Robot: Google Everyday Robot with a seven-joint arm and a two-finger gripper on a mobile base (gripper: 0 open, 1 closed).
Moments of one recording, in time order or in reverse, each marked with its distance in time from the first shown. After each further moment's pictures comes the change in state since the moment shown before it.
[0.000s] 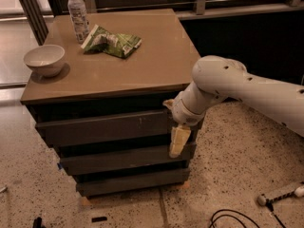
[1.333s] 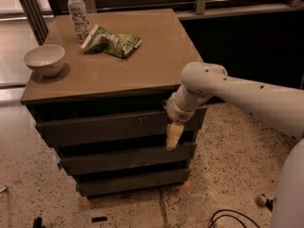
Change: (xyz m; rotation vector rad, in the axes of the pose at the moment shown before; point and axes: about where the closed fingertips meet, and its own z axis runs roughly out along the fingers) arm 0.025 -0.050 0.063 -0.025 0.025 -0.029
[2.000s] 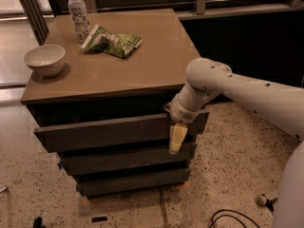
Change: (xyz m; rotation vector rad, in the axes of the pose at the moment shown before) arm 0.004 0.025 -0.013 -0.101 -0.025 0.063
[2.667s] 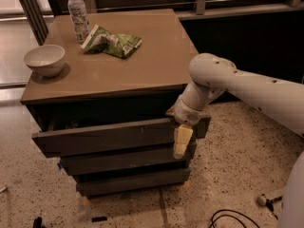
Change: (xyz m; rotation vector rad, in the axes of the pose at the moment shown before) arm -0.003 0.035 -0.017 -0.119 0.007 0.059
